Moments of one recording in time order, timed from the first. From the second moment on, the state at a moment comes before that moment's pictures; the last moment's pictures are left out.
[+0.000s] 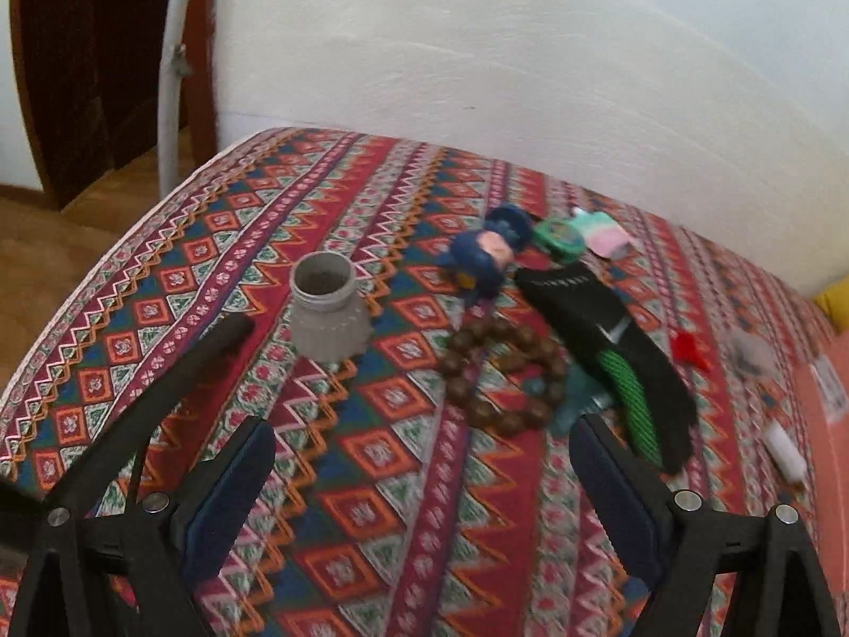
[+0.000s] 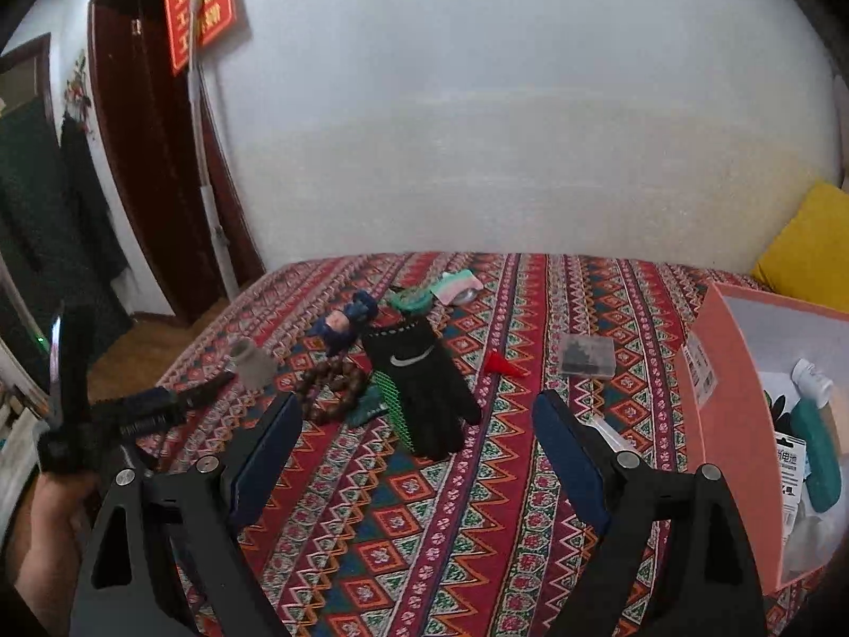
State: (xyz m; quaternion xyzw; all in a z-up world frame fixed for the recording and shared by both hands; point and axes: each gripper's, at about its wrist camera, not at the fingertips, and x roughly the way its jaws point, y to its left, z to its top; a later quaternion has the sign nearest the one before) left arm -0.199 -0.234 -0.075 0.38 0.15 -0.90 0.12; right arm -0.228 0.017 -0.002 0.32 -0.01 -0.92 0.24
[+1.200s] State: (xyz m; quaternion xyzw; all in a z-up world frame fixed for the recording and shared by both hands) left arm -0.311 -0.301 -0.163 0.42 0.15 -0.87 0.18; right arm -0.349 0.082 -0.137 0.44 0.06 -0.89 0.07
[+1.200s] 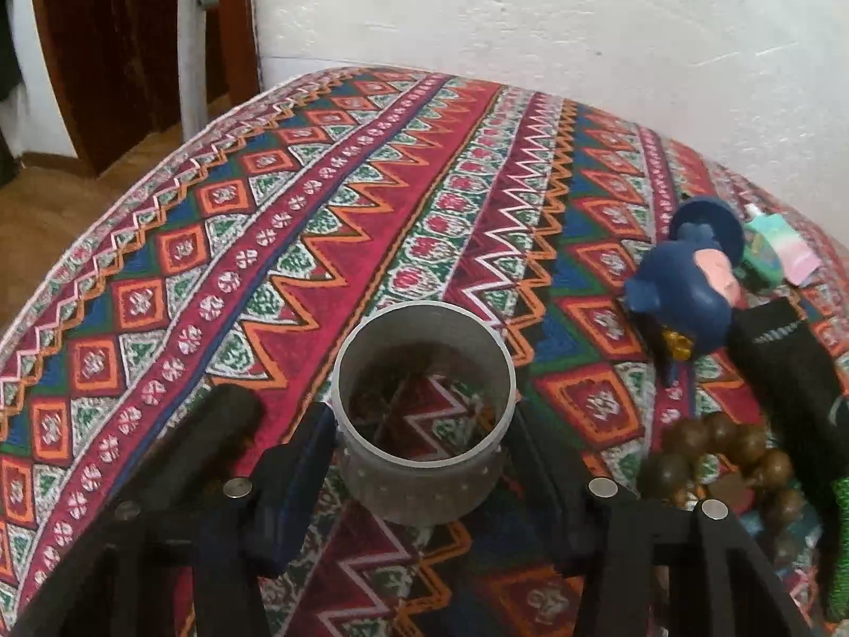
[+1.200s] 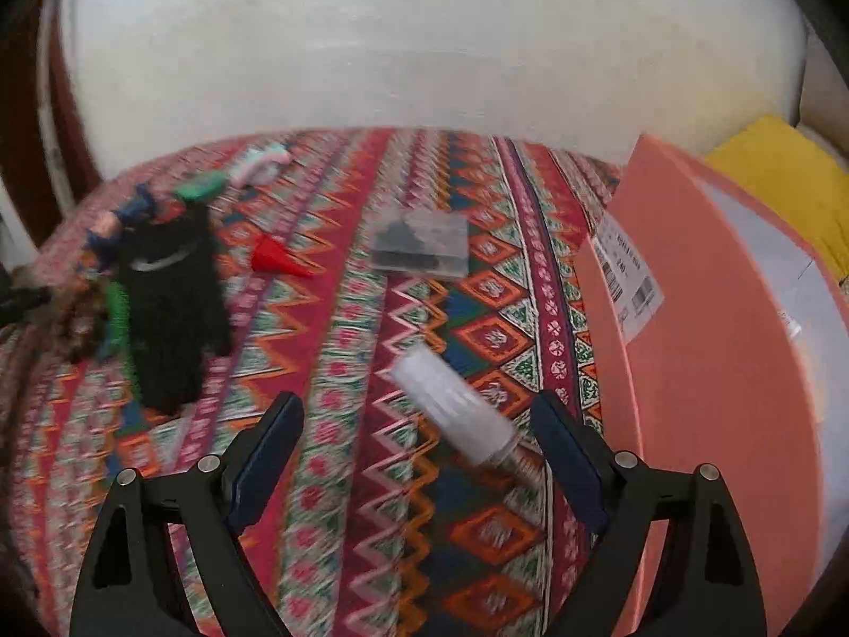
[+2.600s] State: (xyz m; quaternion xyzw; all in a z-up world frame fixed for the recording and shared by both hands) left arm -0.043 -0.121 0.001 0.29 0.04 -0.95 0.05; right arm -0.092 0.043 0.015 0.31 0.03 -0.90 0.29
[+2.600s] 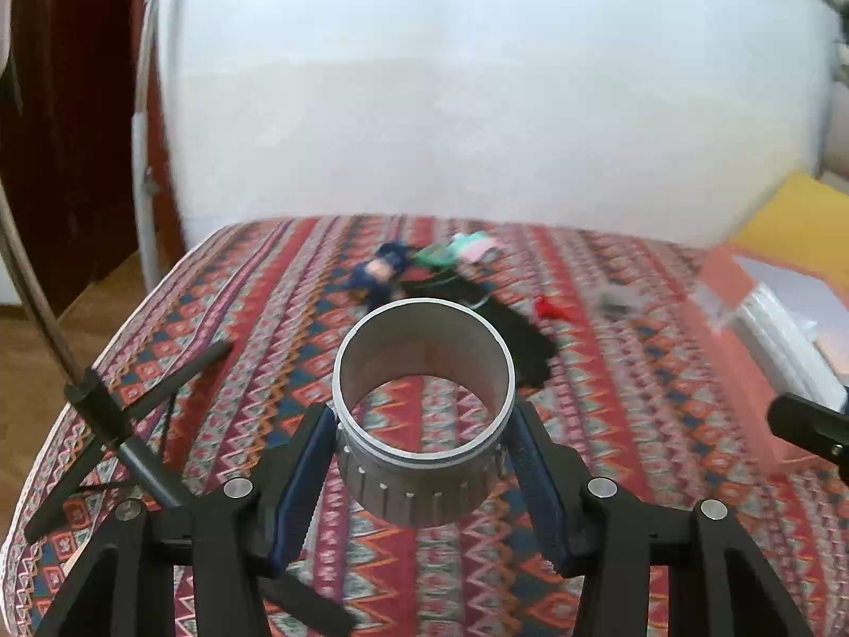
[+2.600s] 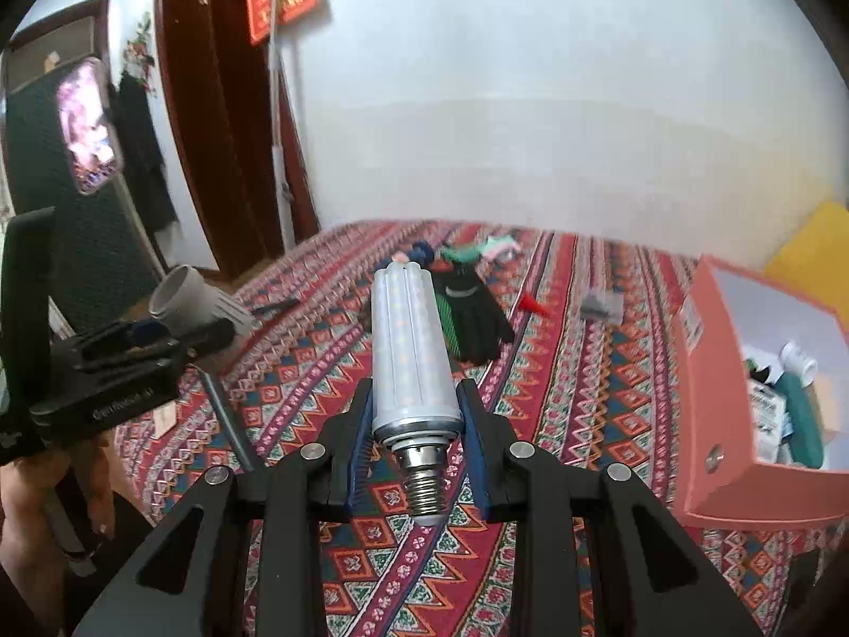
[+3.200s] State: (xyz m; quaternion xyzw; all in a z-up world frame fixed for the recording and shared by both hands) left arm -0.055 0.001 0.099 0.20 0.01 -0.98 -0.07; right arm -0.044 0.163 0.104 0.20 -0.04 -0.95 0.23
